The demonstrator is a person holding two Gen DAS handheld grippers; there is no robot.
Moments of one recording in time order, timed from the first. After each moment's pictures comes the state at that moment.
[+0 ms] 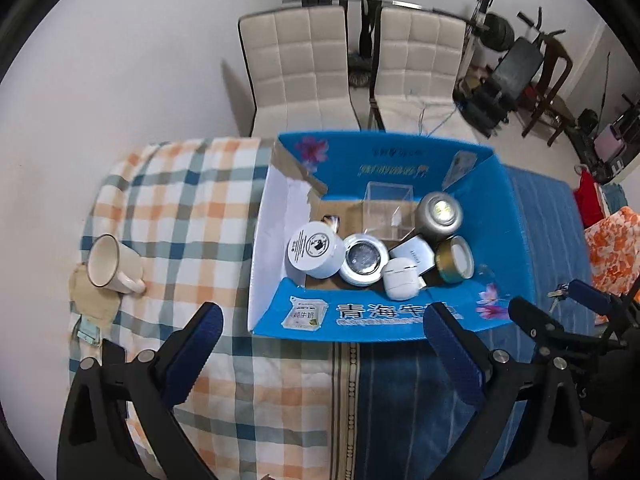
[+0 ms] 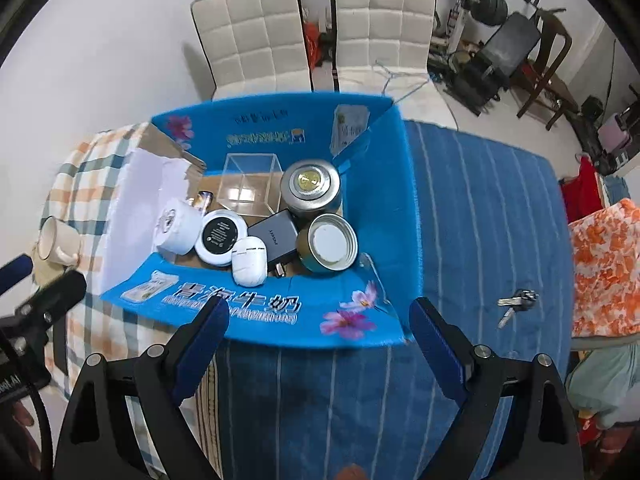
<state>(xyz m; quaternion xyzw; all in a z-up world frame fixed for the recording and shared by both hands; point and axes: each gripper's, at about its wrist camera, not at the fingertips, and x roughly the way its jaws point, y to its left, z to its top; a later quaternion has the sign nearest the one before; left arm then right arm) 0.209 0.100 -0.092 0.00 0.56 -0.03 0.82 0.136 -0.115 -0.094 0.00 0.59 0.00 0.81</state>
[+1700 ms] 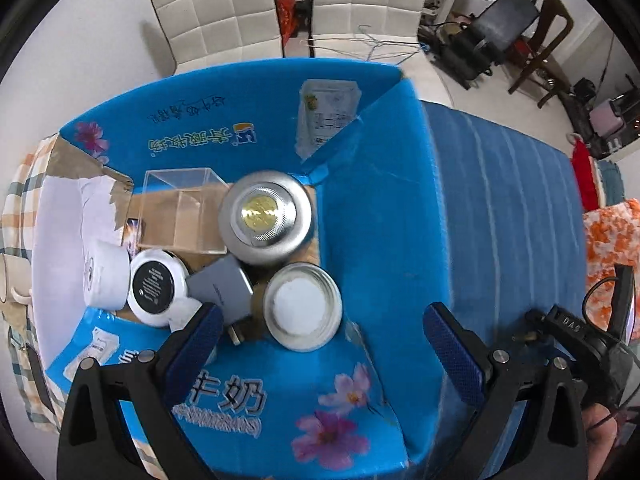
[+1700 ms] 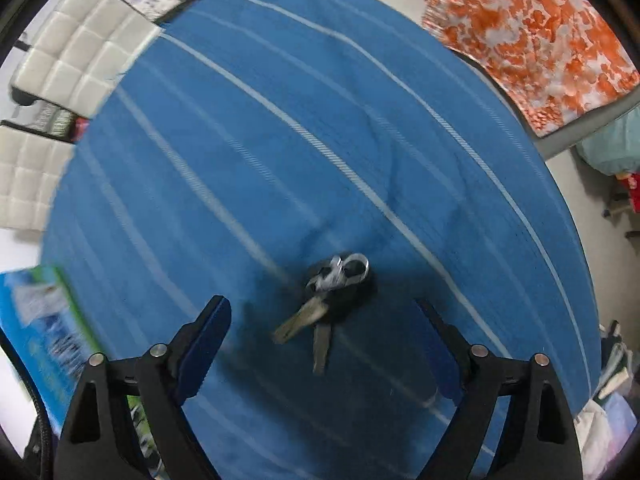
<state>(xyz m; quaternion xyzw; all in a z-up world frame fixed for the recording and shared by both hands) 0.309 -0.104 -0.215 -0.01 0.65 -0.05 0.76 0.139 -0.476 -0.271 0.30 0.65 -0.28 0.64</state>
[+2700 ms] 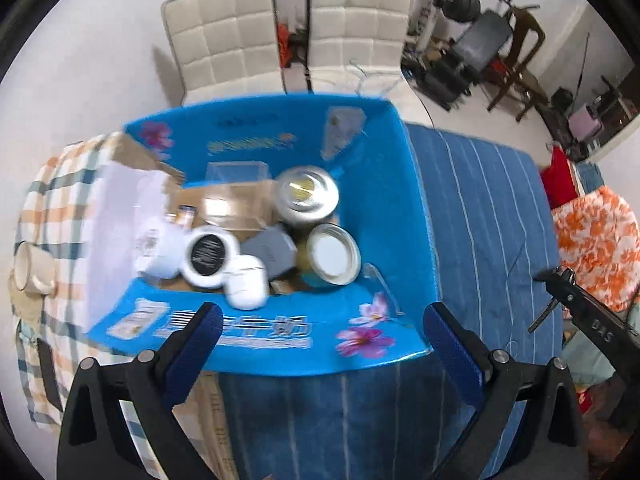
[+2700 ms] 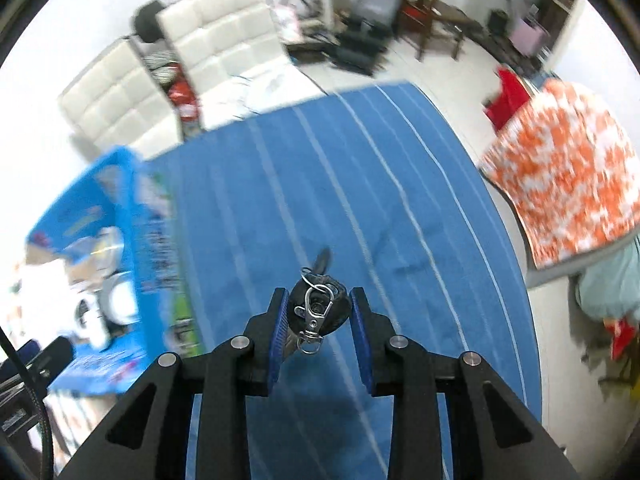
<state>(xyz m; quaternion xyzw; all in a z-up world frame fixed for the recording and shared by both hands) 0.240 -0.049 -0.142 -0.02 0.60 -0.08 0.80 0.111 -0.332 -0.105 0.12 0.57 -0.13 0.80</state>
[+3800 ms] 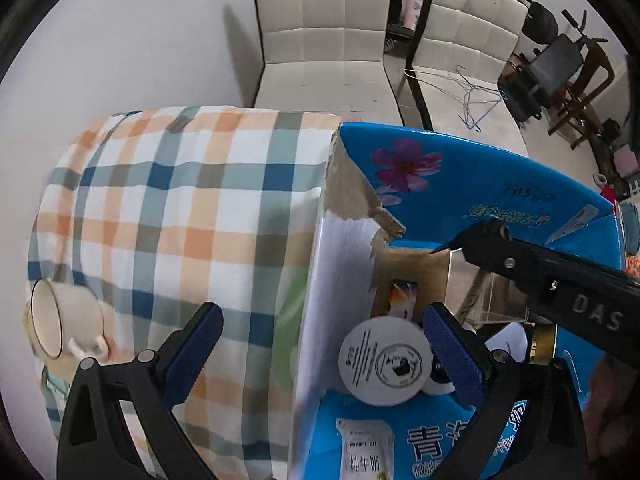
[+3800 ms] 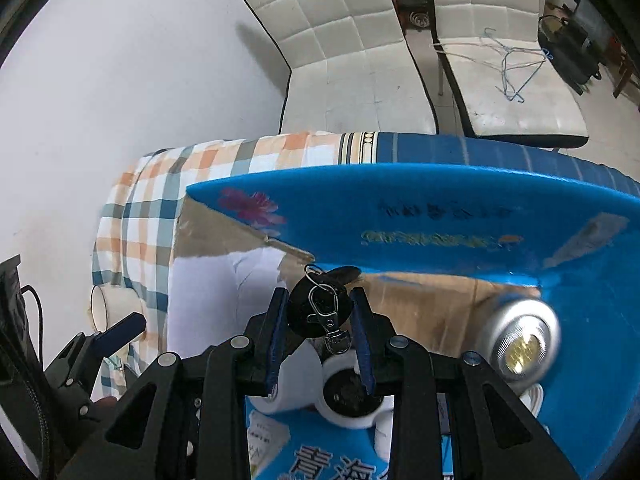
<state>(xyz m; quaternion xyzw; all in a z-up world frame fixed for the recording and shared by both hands) 0.360 0.161 -0.236 -0.03 0.63 -0.02 0.77 0.337 -0.011 -0.208 0.11 0.65 0.13 0.74</state>
